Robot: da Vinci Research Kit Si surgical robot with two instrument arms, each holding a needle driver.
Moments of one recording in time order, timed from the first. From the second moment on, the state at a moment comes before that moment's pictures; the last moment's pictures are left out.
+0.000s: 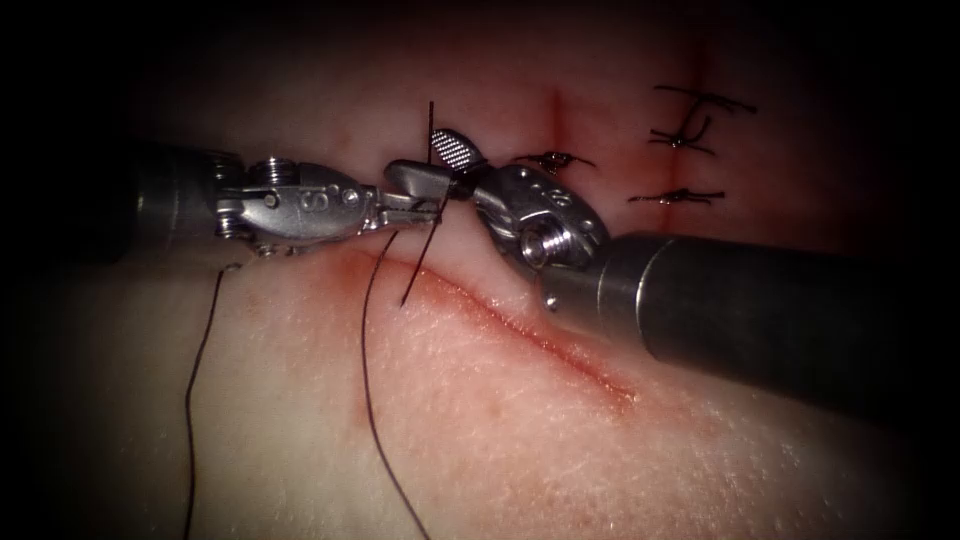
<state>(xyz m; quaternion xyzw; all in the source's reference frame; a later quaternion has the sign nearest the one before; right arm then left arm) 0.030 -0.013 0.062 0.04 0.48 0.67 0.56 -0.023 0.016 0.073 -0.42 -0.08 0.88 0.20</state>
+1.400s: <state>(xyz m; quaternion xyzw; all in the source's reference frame) 0.035 -0.023 0.059 -0.05 0.54 0.63 0.55 -0.016 0.022 0.072 -0.41 -0.09 0.88 0.22</state>
